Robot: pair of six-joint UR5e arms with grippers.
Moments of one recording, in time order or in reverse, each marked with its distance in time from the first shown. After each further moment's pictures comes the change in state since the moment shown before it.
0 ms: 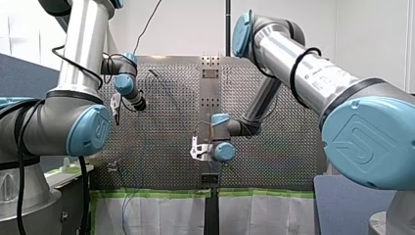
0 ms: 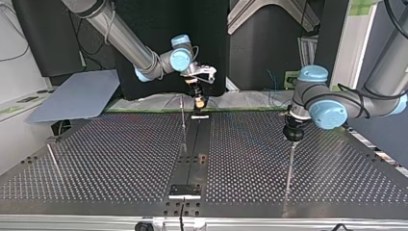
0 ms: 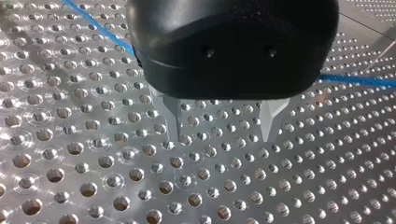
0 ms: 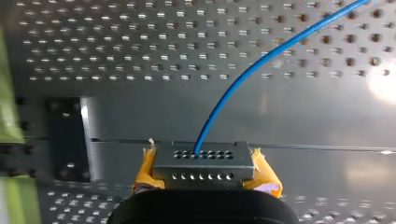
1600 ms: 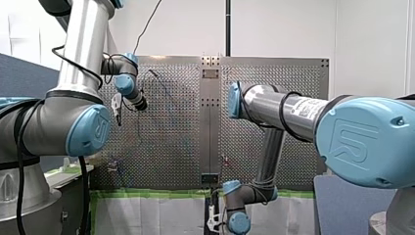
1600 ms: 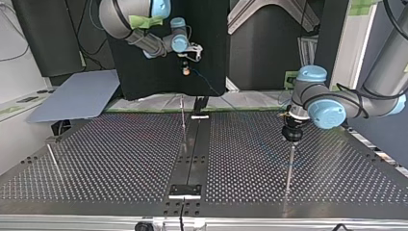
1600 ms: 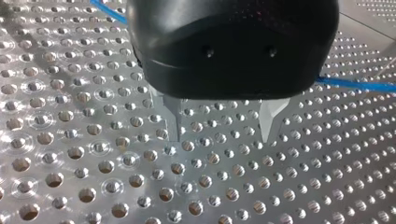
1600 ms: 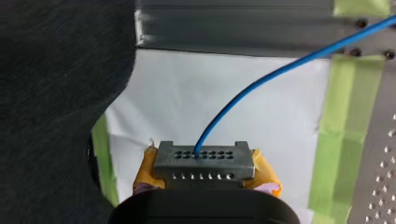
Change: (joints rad) left arm -0.007 0.000 -0.001 0.012 0.001 -0.034; right arm -0.059 0.443 -0.002 -0.142 0.115 0.035
